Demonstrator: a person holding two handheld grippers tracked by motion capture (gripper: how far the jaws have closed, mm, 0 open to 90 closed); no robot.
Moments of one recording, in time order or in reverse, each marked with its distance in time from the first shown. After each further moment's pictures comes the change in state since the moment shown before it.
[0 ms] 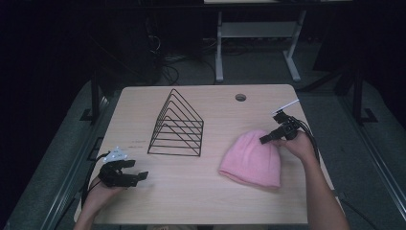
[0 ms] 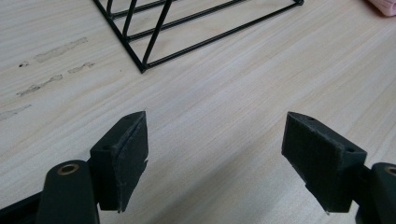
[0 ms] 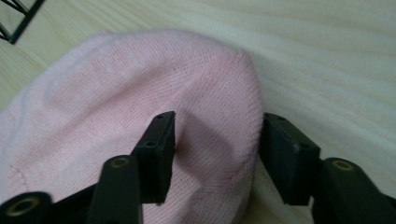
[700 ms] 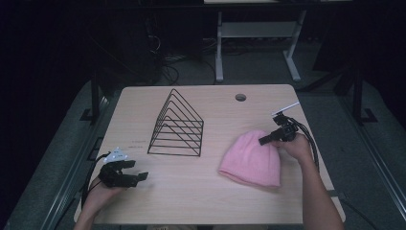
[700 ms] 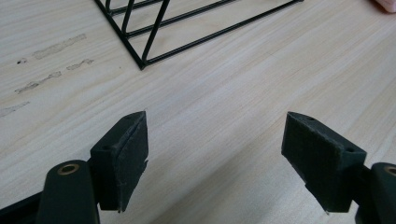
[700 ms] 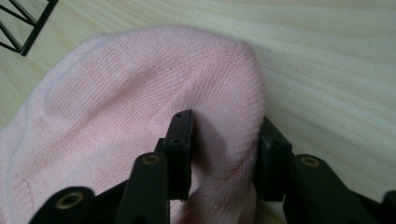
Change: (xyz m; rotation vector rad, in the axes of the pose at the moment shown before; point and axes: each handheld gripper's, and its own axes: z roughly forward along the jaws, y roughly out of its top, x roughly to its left) left arm 0.000 -0.001 0.000 0.010 0.003 0.003; right arm -0.006 -0.005 0.009 -0.019 0.062 0.062
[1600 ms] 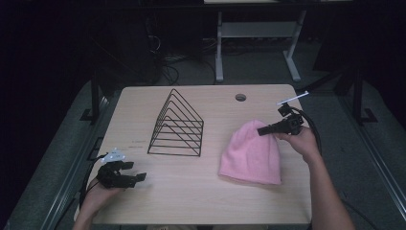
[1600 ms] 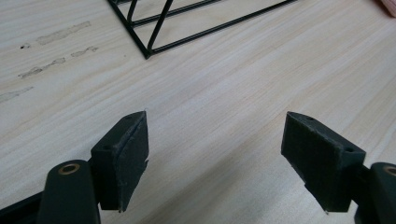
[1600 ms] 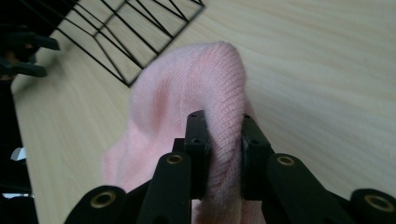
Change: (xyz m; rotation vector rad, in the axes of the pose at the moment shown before) left arm 0.004 -0.005 -0.003 0.001 -0.008 -0.042; right arm 0.040 0.012 -0.053 -0.155 0.145 -0.128
